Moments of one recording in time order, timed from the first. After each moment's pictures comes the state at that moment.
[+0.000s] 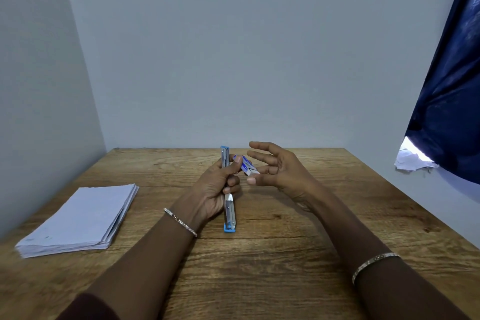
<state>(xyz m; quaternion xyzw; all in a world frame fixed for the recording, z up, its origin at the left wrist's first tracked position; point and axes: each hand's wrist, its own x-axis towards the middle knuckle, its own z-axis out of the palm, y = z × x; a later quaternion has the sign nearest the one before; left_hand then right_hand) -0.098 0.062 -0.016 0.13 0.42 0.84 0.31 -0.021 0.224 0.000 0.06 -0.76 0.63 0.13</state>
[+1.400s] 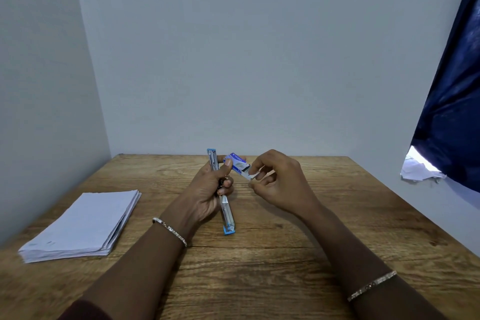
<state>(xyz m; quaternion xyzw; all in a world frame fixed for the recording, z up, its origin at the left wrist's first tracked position) -0.110 0.051 -0.013 0.13 0.43 0.87 0.22 -0.022 0.210 0.000 0.12 -0.87 0.30 0.36</state>
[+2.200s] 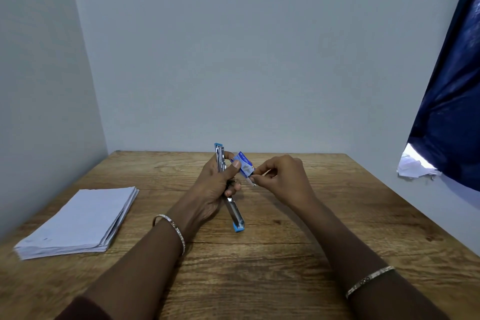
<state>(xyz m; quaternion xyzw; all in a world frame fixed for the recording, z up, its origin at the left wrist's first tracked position) -0.105 0.060 -0.020 0.21 0.53 0.80 0.15 -0.025 0.210 0.003 -0.04 -0.90 0.31 0.30</state>
